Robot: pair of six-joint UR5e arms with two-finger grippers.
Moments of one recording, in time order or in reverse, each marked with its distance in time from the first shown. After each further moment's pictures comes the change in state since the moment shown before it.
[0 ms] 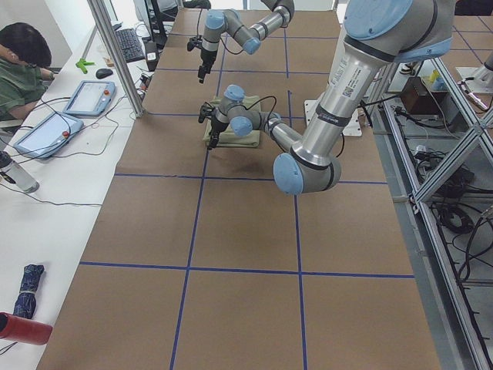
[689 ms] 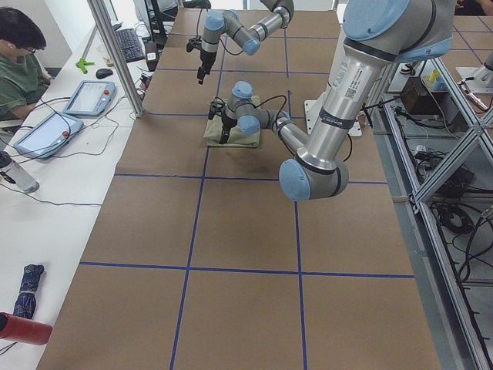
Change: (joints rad) left arm 0.063 0.064 -0.153 -0.009 -0.098 -0.021; right arm -0.002 0.021 -0.015 -0.002 -0.004 0.007
